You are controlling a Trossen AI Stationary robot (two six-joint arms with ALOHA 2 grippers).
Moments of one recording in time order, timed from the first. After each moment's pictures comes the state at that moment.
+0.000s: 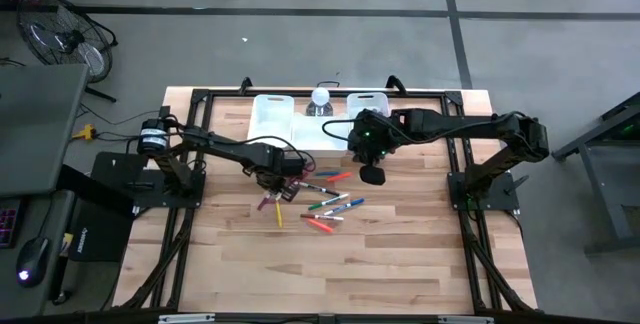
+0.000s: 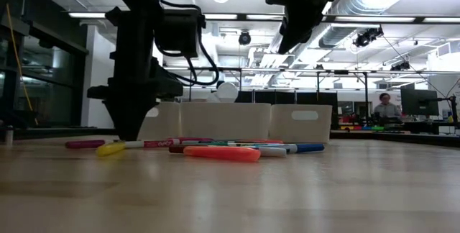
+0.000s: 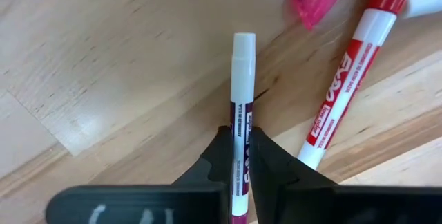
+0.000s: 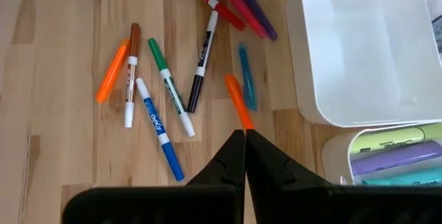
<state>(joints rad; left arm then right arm) 0.03 1.77 0.98 -0.78 0.02 -0.98 -0.15 1.51 1.27 -0.77 -0.11 -0.03</state>
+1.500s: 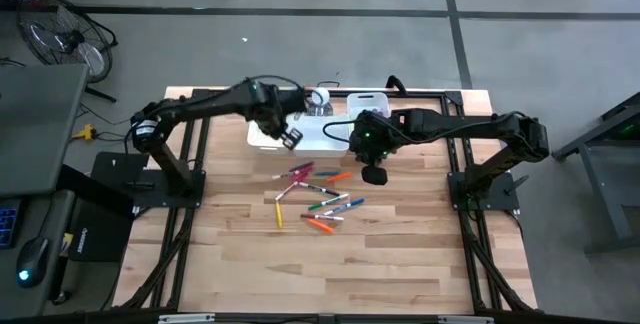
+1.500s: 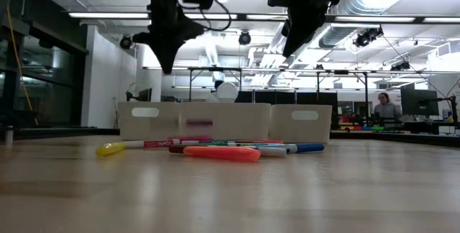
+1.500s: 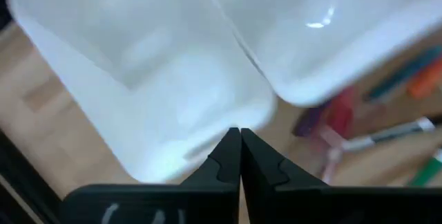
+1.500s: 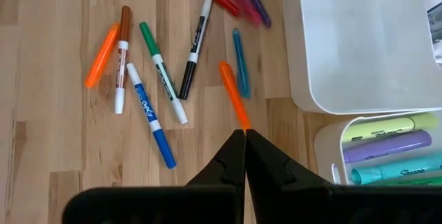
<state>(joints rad) 0.36 1.66 1.52 -1.23 -0.18 -0.57 -0.16 1.51 1.27 -0.80 -0.08 -0.05</state>
